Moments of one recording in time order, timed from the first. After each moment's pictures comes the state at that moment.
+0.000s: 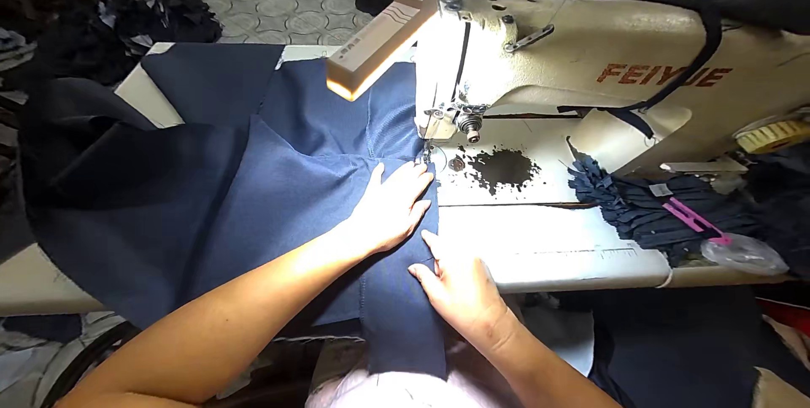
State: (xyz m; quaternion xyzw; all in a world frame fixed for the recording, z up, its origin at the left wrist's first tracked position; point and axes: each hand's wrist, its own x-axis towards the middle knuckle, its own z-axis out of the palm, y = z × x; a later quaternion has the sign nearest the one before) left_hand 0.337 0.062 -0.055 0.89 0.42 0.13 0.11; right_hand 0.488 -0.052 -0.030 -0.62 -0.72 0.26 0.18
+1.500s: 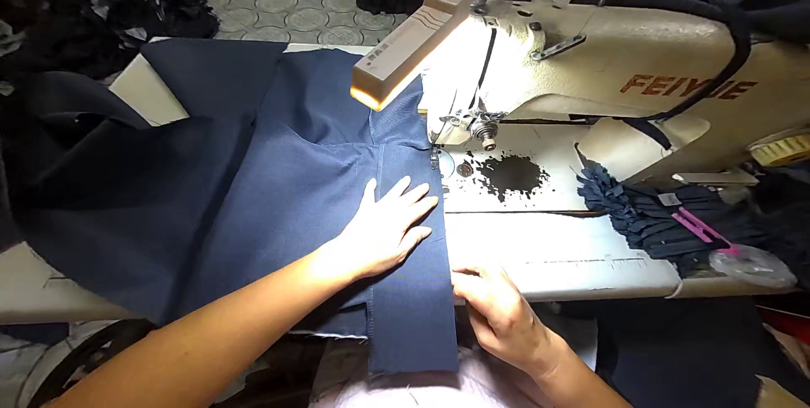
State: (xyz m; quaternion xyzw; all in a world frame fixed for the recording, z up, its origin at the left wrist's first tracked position) left_hand 0.312 0.043 -0.049 0.90 0.39 0.12 0.15; right_hand 0.544 -0.066 -0.087 -0.36 -0.84 0.11 0.39
